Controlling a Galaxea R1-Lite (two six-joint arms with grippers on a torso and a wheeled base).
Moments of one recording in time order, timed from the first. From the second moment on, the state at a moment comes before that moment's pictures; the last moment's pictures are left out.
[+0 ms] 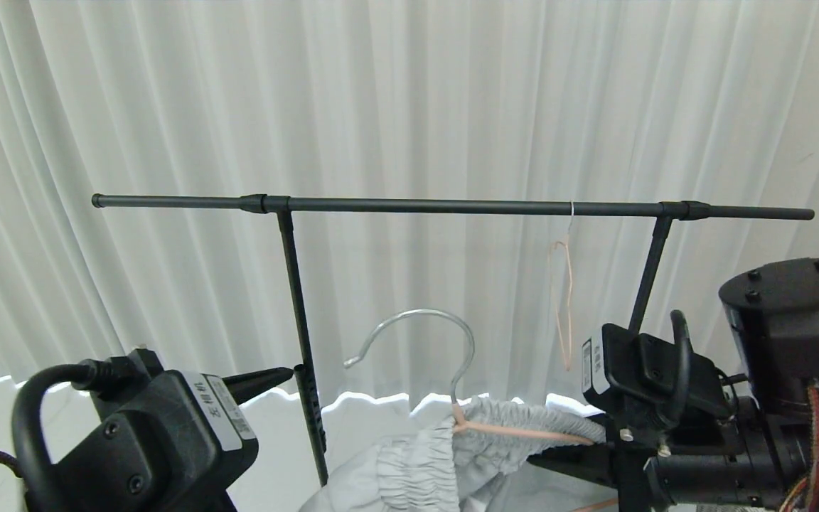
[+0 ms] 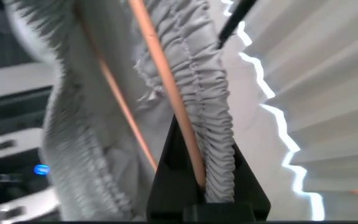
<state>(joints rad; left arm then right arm) -1.06 1.16 -0.52 -0.28 0.39 0.28 0.91 1.44 -0.79 -0.10 0.26 -0.31</state>
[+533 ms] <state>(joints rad) -1.06 1.09 -0.49 -0.27 0.39 0.27 0.69 1.39 -0.78 -0.10 0.23 -0.39</state>
